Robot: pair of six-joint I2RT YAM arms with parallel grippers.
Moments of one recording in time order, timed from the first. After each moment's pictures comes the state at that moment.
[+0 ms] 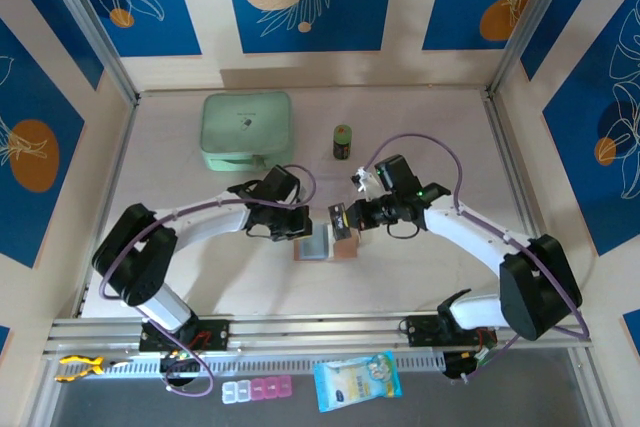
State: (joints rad) left arm -0.70 1.59 0.93 -0.42 0.39 -0.78; right arm 0.52 1.32 0.83 -0.49 -0.51 0.26
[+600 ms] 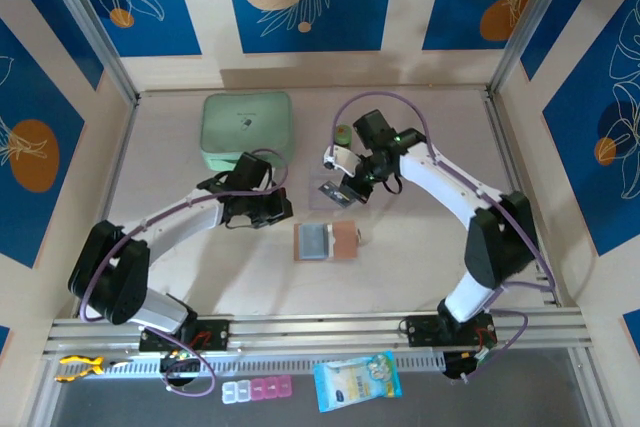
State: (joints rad) left arm -0.55 1.46 0.90 -0.45 0.39 -0.78; right arm 0.51 1.67 1.38 -0.92 -0.38 -0.61
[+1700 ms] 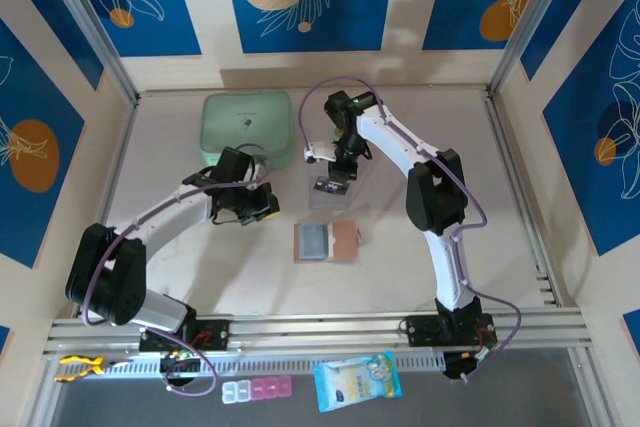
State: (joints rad) left arm -0.43 1.45 0.91 -0.52 0.45 -0.73; right arm 0.51 2.21 2.01 -1.35 -0.30 -0.96
